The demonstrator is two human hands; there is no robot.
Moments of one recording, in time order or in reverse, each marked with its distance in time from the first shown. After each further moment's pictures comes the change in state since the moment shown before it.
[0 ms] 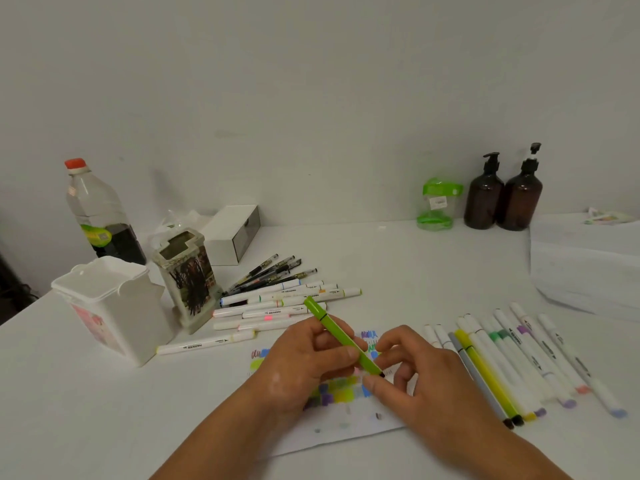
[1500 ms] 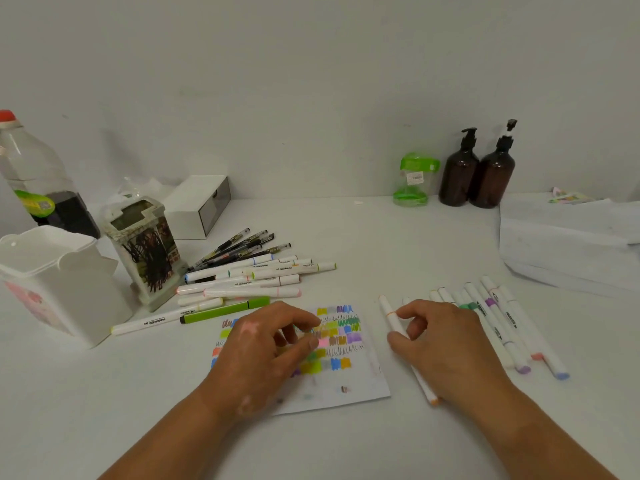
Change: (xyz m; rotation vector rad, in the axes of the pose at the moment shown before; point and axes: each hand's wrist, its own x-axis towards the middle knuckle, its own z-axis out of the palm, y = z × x) left_hand -0.013 -0.016 -0.018 0.850 0.149 0.423; right_hand 0.009 0.019 -0.030 -0.307 0.182 0.307
